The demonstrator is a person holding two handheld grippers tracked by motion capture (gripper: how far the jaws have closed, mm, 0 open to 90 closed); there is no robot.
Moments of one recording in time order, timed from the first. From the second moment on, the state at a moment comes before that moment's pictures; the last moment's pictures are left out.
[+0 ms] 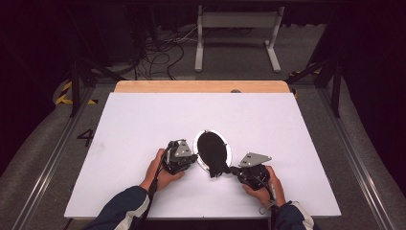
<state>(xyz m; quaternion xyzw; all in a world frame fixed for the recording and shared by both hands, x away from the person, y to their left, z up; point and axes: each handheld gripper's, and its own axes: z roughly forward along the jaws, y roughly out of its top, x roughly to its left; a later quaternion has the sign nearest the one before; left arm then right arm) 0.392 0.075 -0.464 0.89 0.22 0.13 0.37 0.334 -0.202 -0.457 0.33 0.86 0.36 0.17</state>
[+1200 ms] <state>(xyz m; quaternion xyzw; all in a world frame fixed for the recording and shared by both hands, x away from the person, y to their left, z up) 0.409 0.072 -0.465 0.88 0.25 0.14 0.38 0.328 -0.185 -0.459 0.31 0.86 0.36 0.16</state>
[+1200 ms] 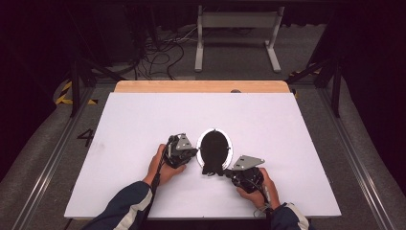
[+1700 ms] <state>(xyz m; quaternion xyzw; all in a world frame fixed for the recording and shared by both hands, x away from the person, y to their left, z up) 0.397 0.092 -0.458 0.88 0.24 0.13 0.39 0.329 -0.188 -0.460 0.31 0.86 0.37 0.16</state>
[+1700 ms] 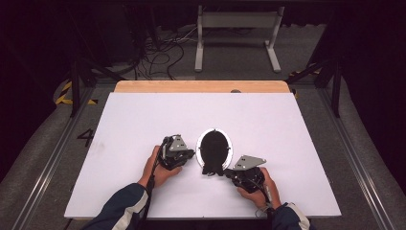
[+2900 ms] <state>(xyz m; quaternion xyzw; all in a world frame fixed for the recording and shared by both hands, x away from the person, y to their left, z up) 0.320 0.200 -0.436 0.85 0.23 0.18 0.44 0.310 -0.220 -0.444 0.34 0.84 0.39 0.15</state>
